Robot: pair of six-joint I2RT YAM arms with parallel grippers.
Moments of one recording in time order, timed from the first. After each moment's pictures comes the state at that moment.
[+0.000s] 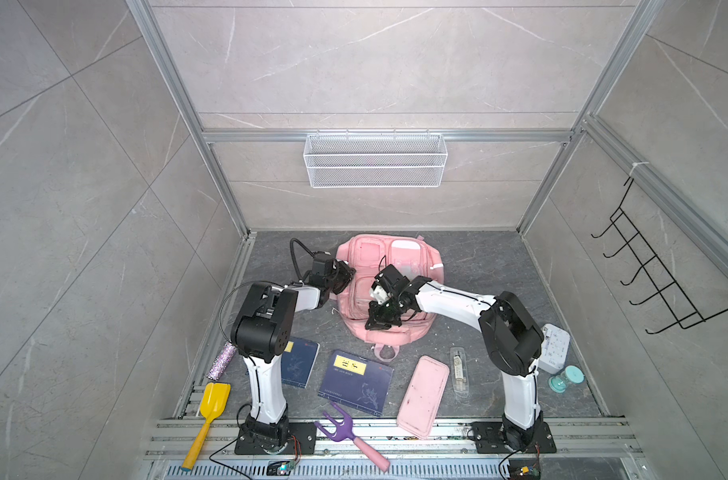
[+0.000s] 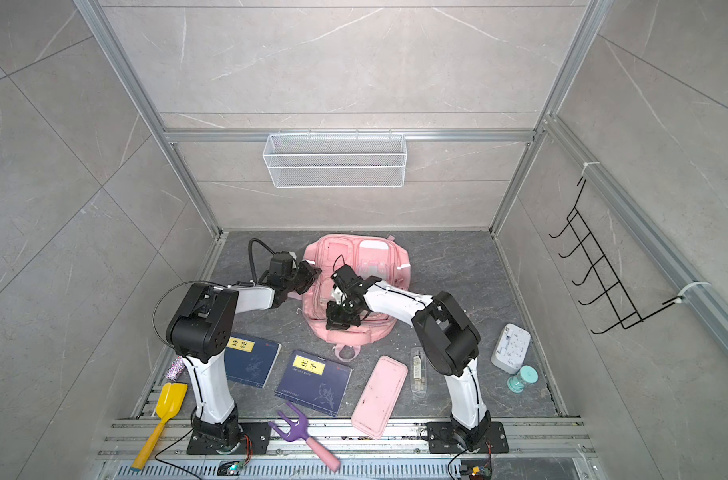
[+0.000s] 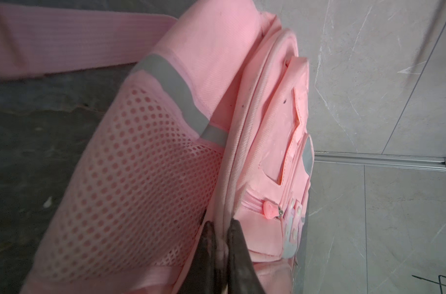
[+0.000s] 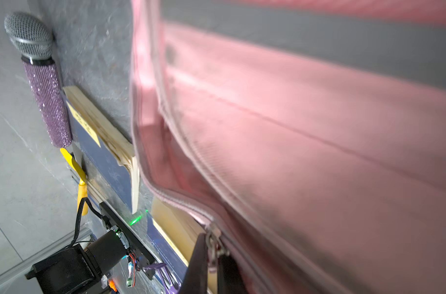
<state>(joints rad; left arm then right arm) -0.30 1.97 1.06 0.37 0.30 -1.08 0.72 2.01 1.45 -0.59 -0.48 0.66</state>
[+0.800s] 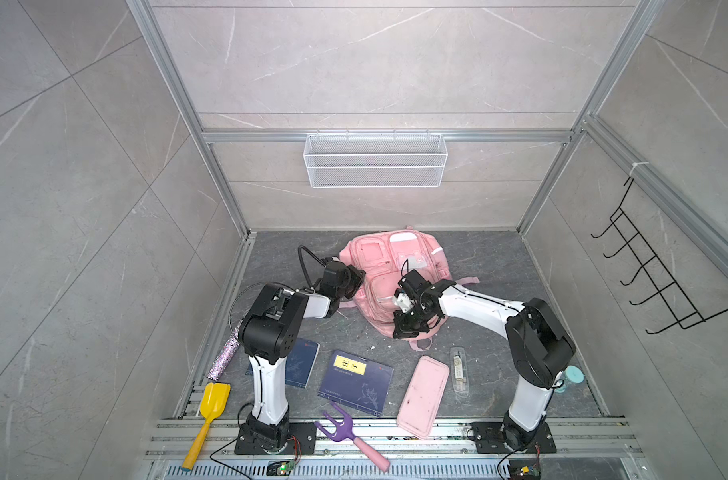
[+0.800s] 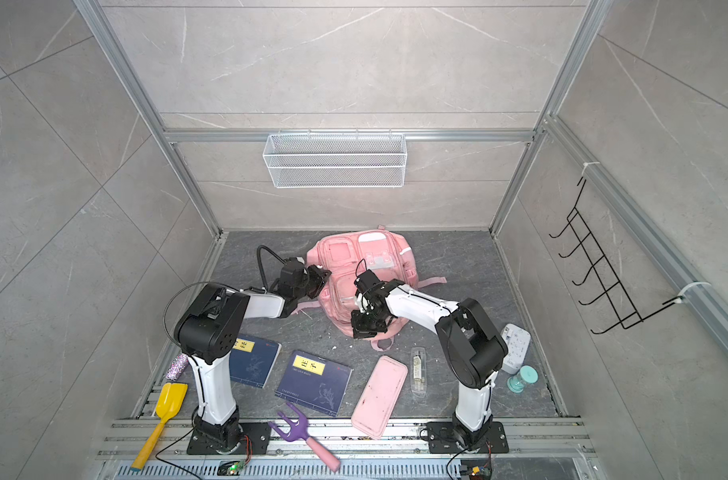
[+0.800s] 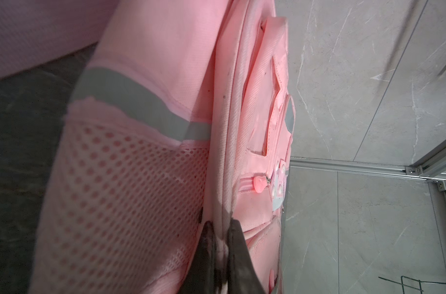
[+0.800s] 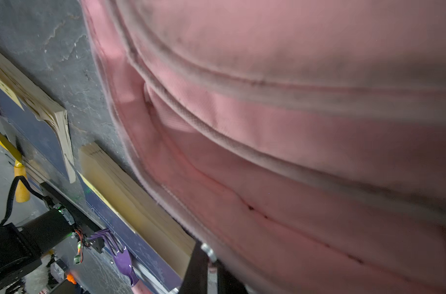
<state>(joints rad) -0.41 1.99 1.01 0.54 0.22 -1.23 0.67 1.84 1.25 -0.71 -0.42 0.50</state>
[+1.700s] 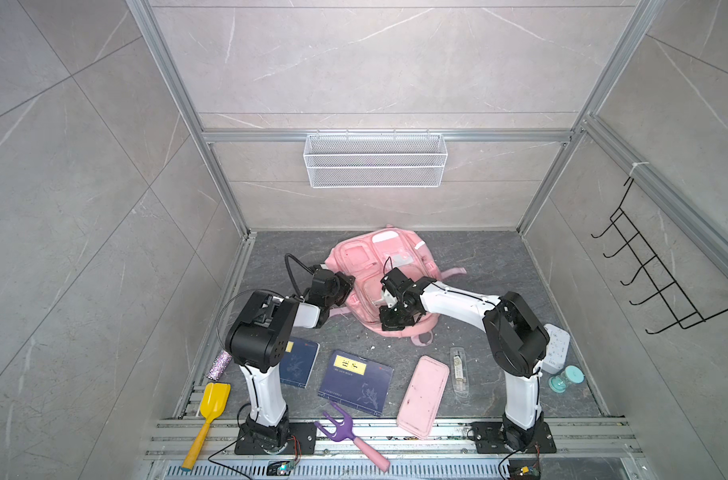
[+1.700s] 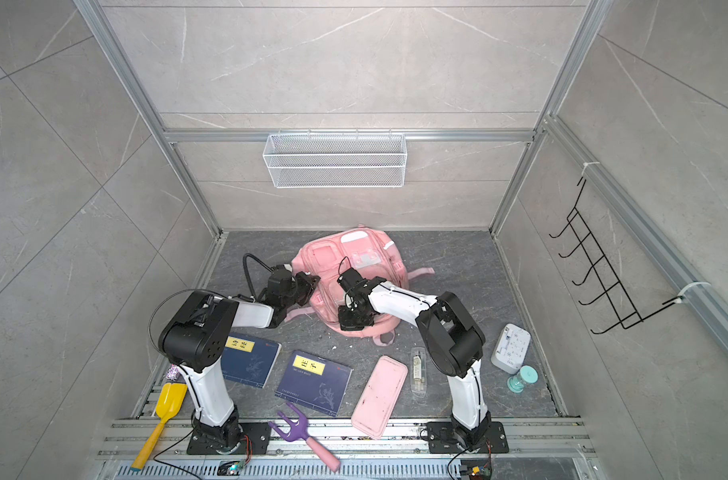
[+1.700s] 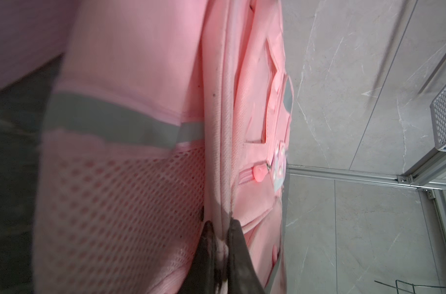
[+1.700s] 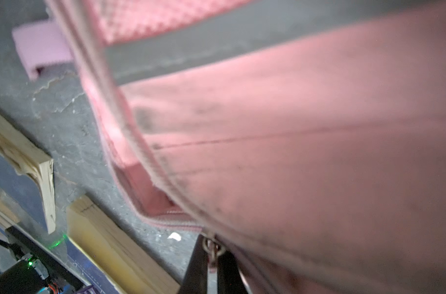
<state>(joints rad) -0.34 1.88 0.82 0.62 0.22 -1.22 0.70 1.99 1.41 -0.69 -0.26 0.51</state>
